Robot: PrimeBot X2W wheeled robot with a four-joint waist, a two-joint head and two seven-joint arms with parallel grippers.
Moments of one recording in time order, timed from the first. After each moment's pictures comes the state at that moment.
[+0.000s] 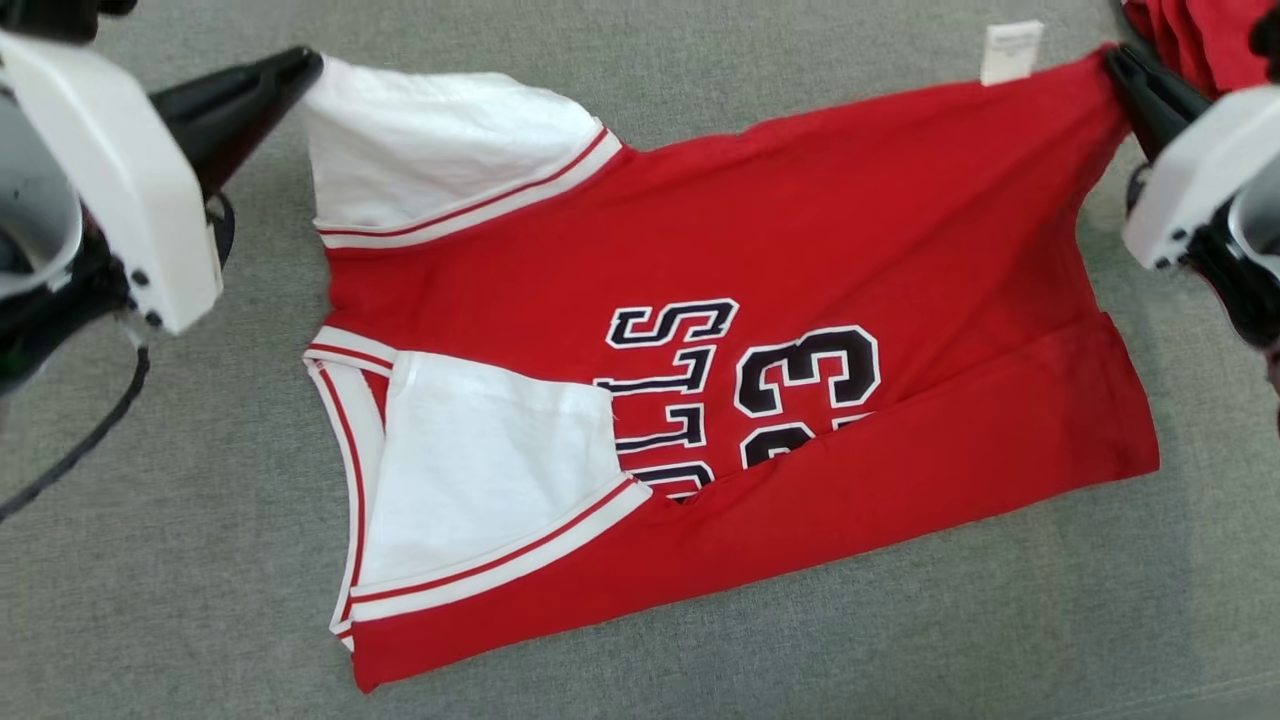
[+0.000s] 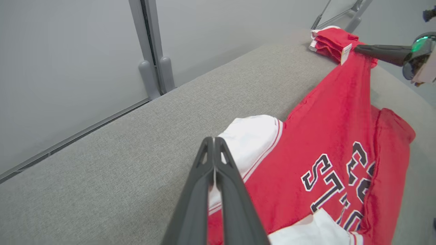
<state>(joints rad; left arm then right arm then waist) -0.97 0.76 -0.67 0.00 -1.05 -0.08 0.54 -1.02 -0.51 0.68 0.78 0.75 0.13 0.10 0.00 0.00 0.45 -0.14</state>
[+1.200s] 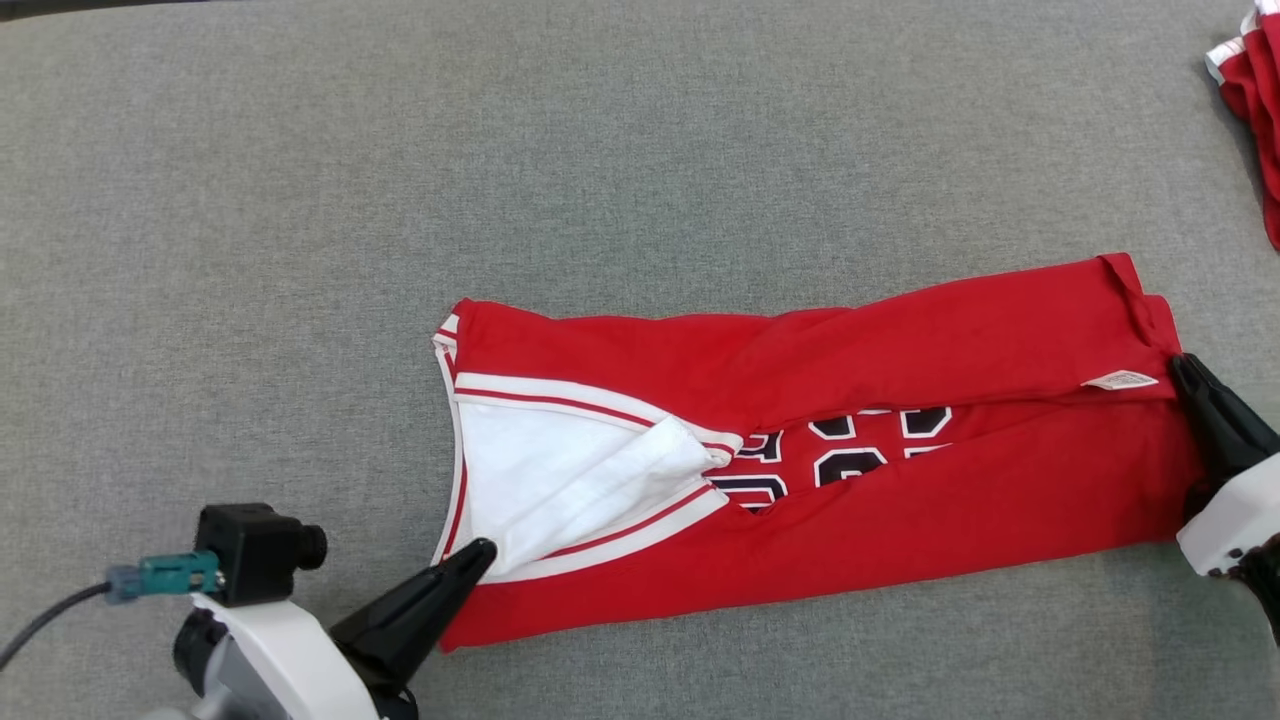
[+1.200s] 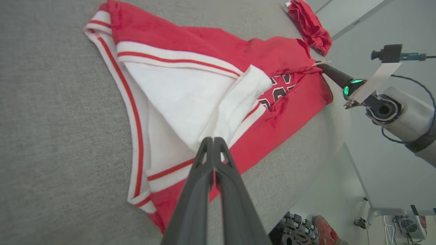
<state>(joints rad) -0.19 0.79 -0.71 -0.38 -1.17 0.09 0.14 -0.32 -0.56 0.28 0.40 0.66 0.13 0.03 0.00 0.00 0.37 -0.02</state>
